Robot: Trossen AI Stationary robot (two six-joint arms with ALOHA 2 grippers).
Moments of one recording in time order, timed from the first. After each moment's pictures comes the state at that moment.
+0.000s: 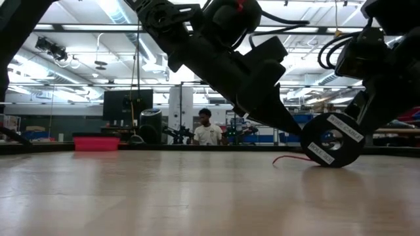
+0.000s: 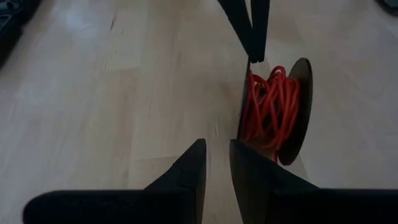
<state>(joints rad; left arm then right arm) -0.10 2.12 1.35 0.15 -0.09 0.05 0.38 1.13 0.34 0.00 0.12 0.60</state>
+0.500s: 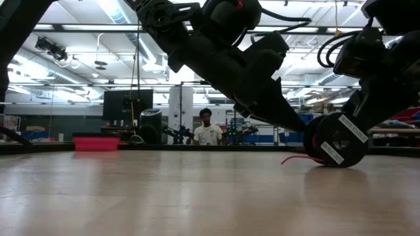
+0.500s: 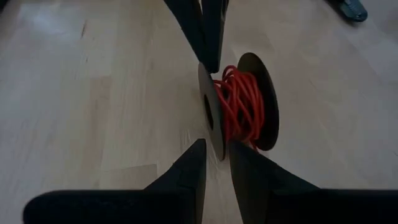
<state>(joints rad) -0.10 2.12 1.35 0.16 -0.01 0.05 0.38 1.13 0.34 0.01 0.19 0.57</state>
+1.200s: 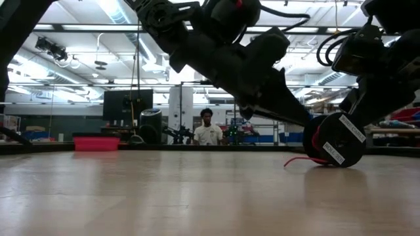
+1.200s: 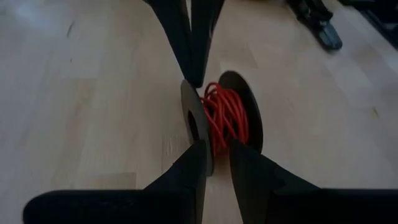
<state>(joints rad) -0.10 2.12 1.35 0.21 0.05 -0.06 0.38 1.13 0.34 0.03 0.21 0.55</state>
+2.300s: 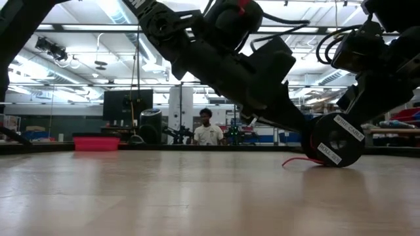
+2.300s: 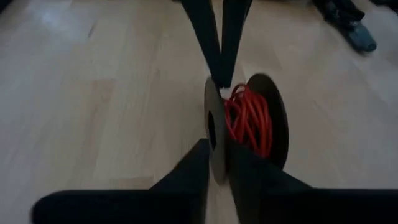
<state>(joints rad) -0.10 2.15 1.35 0.25 -0.02 -0.05 0.38 1.13 0.34 0.05 0.21 0.51</state>
